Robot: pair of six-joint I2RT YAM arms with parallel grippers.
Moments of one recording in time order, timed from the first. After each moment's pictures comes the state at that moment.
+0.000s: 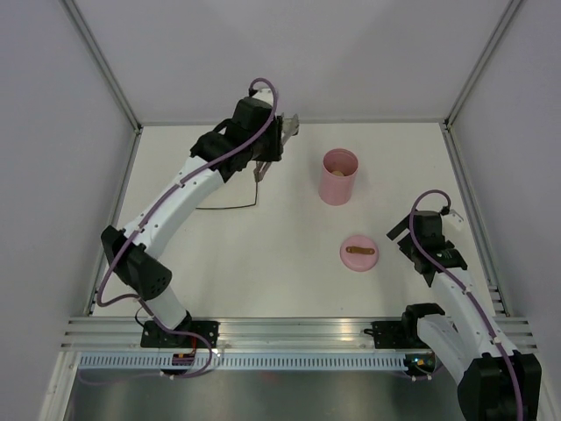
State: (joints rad) left arm -0.58 1.69 1.75 -0.73 -0.21 -0.34; right arm 0.08 0.83 0.47 -0.50 0.32 0.82
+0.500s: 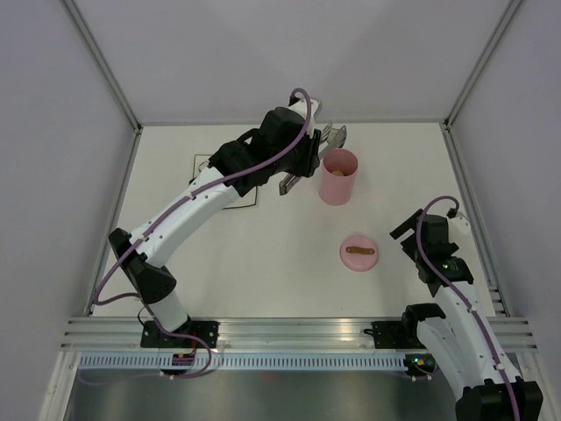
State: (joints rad) left arm -0.85 1.69 1.94 -0.76 -0.17 -0.29; right arm 0.07 0.70 0.48 -0.54 0.31 0.84
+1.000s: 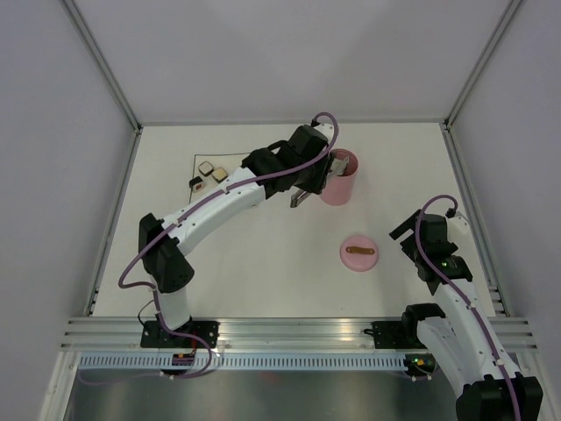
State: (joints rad) left arm -0.88 1.83 1.87 -0.76 -0.15 -0.28; right arm 0.07 0.72 0.48 -0.54 0.31 0.84
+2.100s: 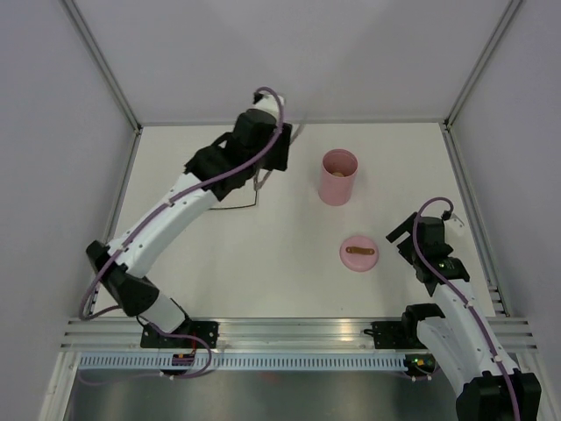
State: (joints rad) left arm -0.79 1.61 1.78 -0.71 -0.36 -0.24; right arm 0.07 0.72 0.44 -0.50 0.27 0.84
